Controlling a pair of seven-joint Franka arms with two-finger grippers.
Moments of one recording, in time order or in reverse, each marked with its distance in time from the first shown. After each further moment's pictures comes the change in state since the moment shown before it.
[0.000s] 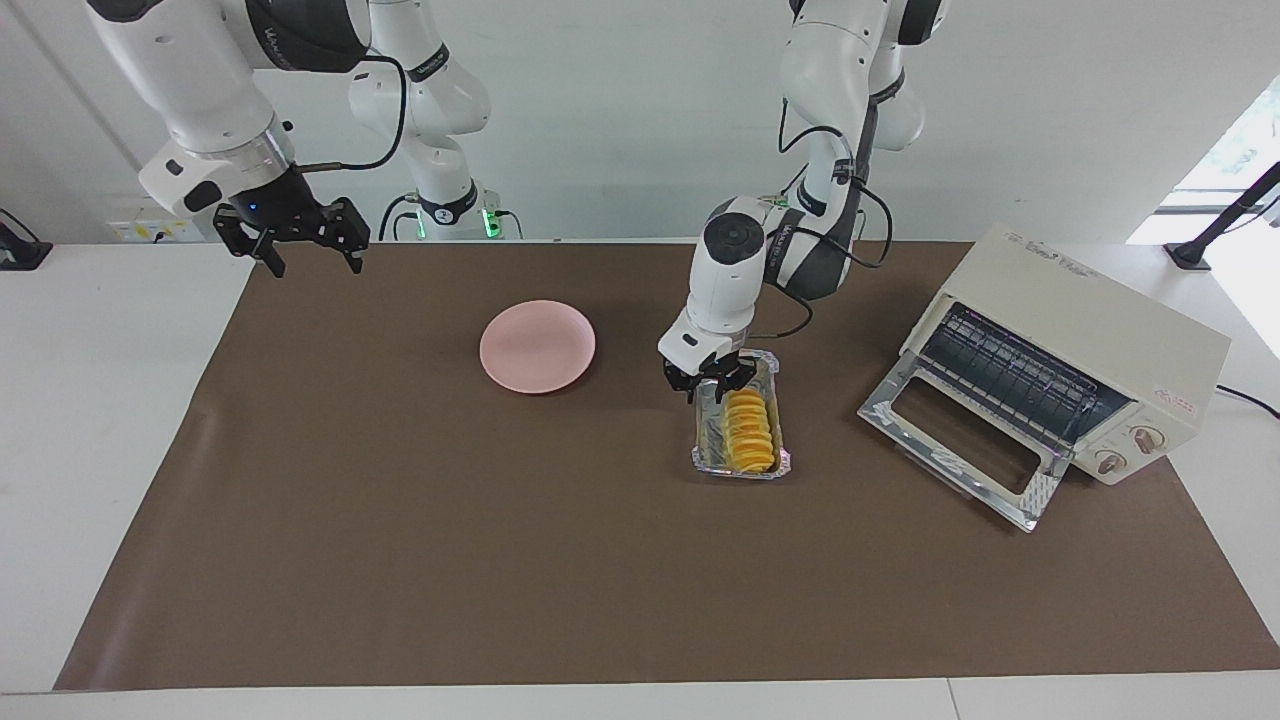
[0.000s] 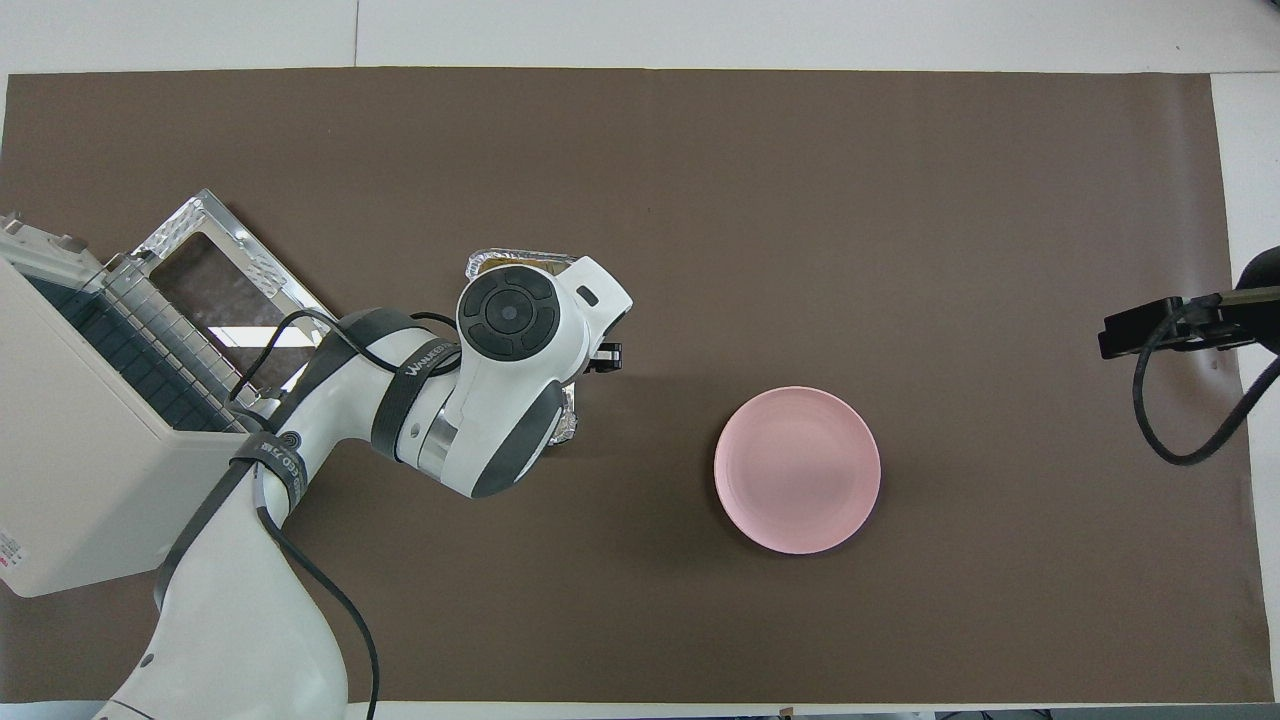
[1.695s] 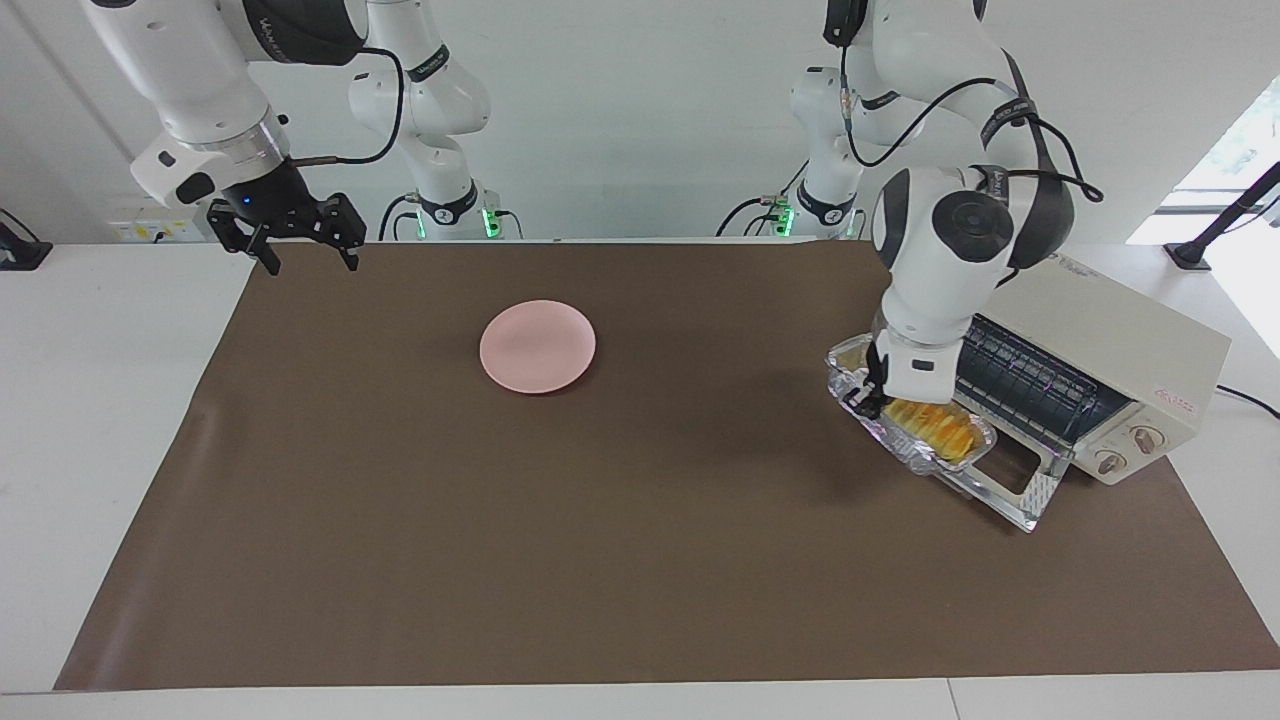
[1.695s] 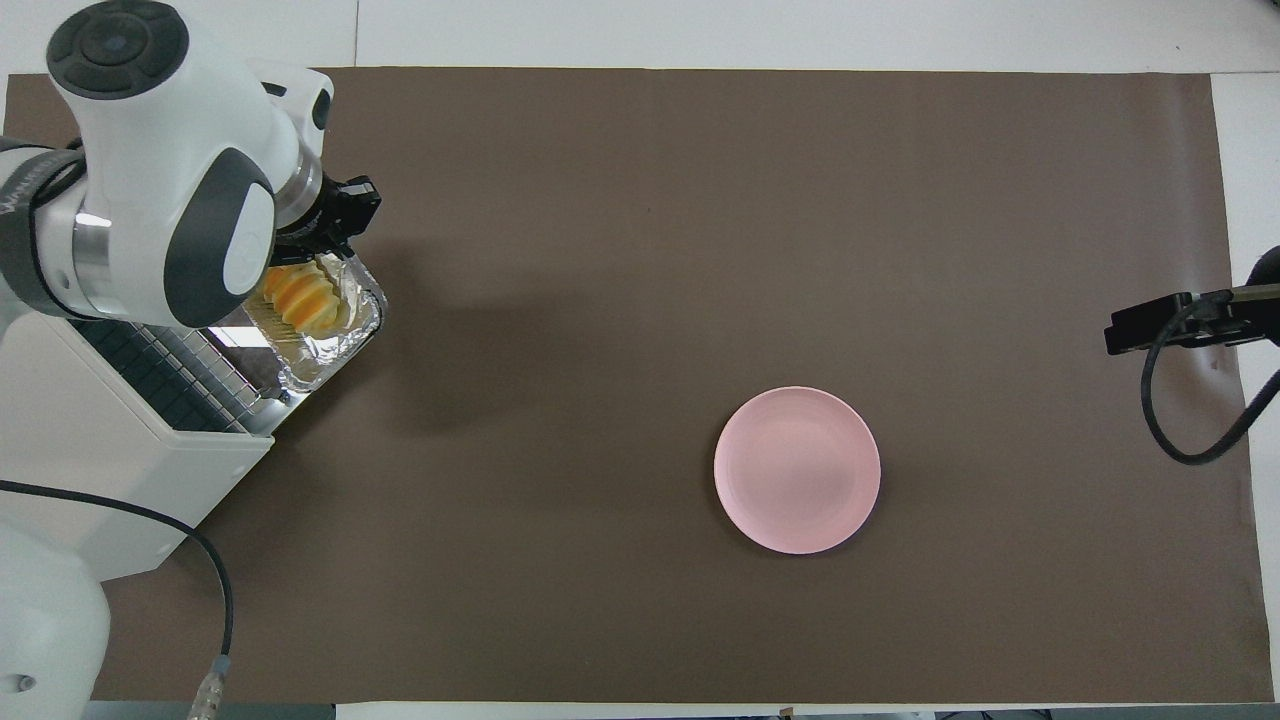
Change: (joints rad) left arm 0.183 0.026 0.246 0.370 -0.003 -0.422 -0.205; right arm 0.000 0.000 -0.002 0.006 0.000 -0.001 0.000
